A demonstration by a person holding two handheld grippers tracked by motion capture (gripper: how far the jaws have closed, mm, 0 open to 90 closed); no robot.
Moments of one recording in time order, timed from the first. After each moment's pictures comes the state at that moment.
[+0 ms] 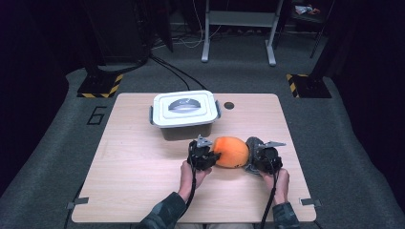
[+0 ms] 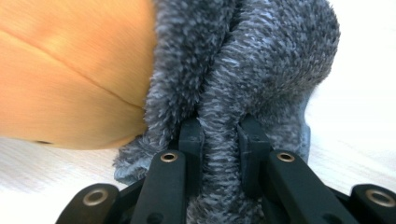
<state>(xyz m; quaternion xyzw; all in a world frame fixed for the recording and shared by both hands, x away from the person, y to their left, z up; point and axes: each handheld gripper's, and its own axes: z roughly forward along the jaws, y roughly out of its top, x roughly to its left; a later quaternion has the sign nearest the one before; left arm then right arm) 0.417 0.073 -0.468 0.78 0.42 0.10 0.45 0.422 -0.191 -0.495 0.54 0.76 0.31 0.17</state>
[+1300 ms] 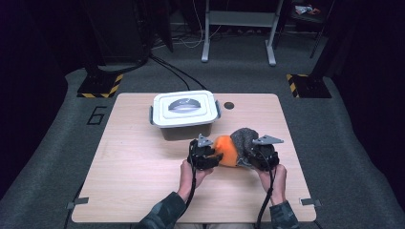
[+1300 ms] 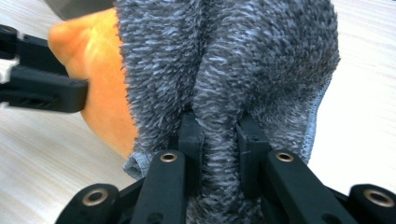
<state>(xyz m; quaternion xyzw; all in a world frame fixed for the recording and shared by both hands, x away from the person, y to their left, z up) 0.416 0.073 -0.463 0.79 0.41 0.11 0.44 0.401 -0.161 -0.436 0.48 0.78 0.35 0.23</state>
